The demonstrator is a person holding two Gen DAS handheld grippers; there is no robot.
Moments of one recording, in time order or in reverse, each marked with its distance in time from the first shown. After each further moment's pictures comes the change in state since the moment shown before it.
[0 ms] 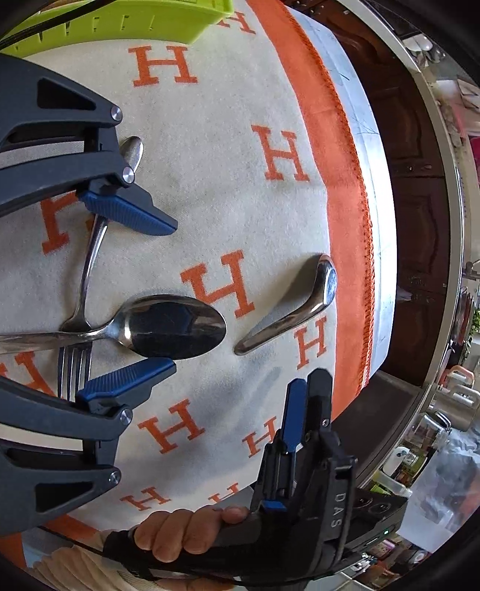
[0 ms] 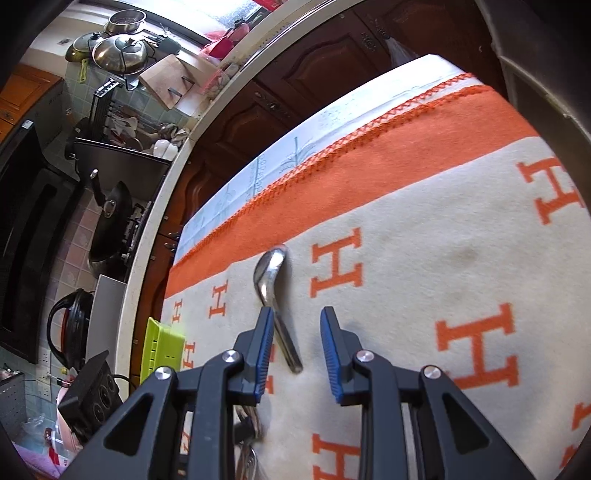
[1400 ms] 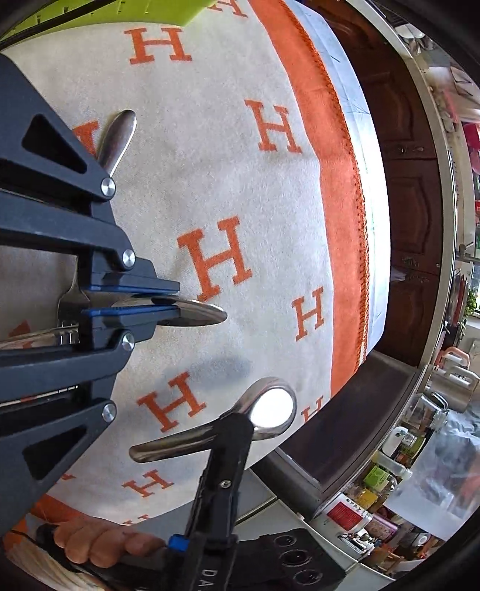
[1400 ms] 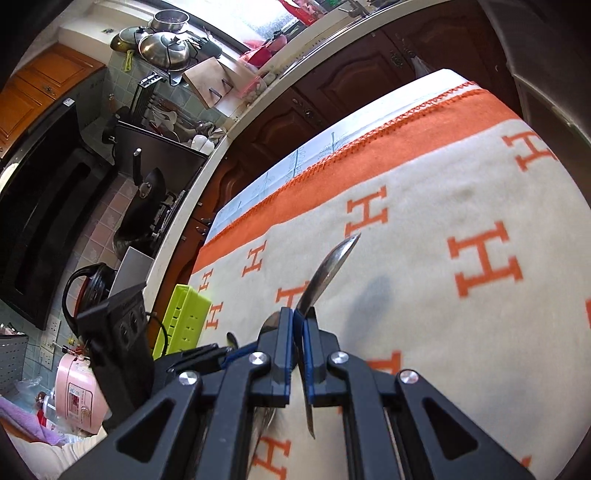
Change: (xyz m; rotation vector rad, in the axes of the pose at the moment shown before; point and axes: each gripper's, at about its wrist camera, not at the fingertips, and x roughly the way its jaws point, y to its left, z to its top) left arm -0.008 -0.006 -0.004 0.009 -0.029 -0.070; right arm -0.042 0.016 -0.072 -0.082 -0.076 0.067
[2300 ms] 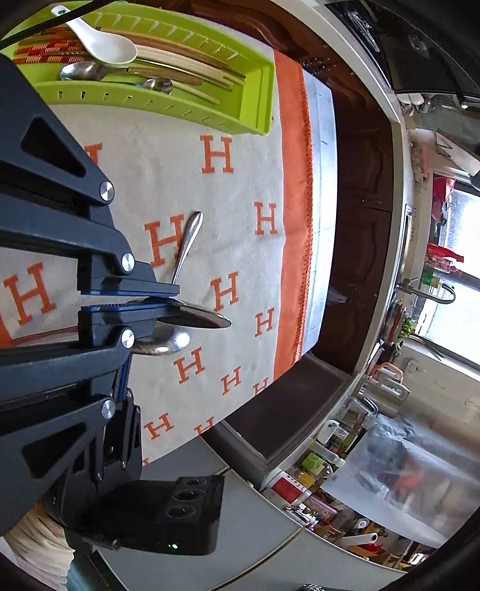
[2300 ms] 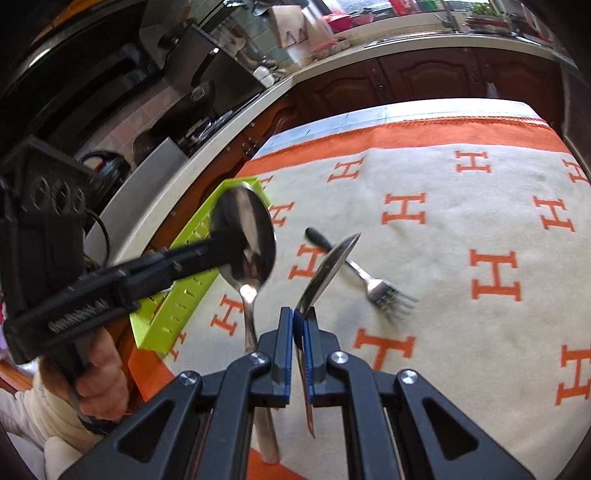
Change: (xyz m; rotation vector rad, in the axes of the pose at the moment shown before) left arm -0.160 0.022 -0.067 -0.113 -0.222 -0.012; right arm 0.012 0.116 -0.102 -0.332 0.139 -0.070
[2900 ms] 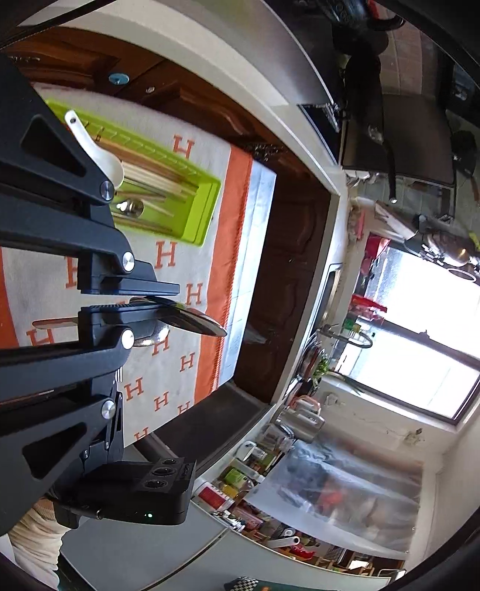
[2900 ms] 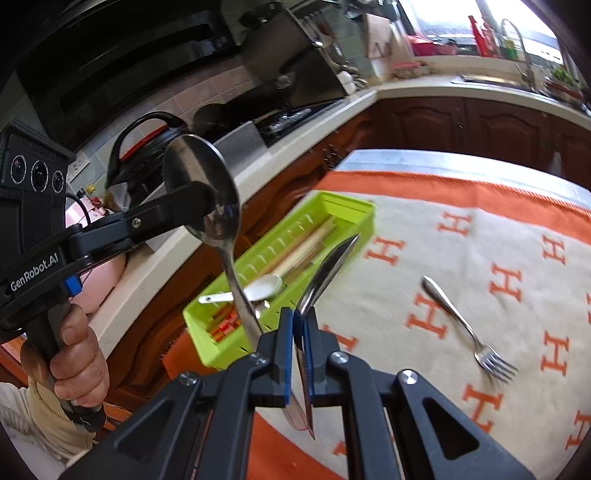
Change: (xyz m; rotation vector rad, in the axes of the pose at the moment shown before) left arm -0.163 0.063 -0.005 -0.111 -0.288 0.118; right arm 0.013 0.123 0.028 -0.237 -0.016 0.084
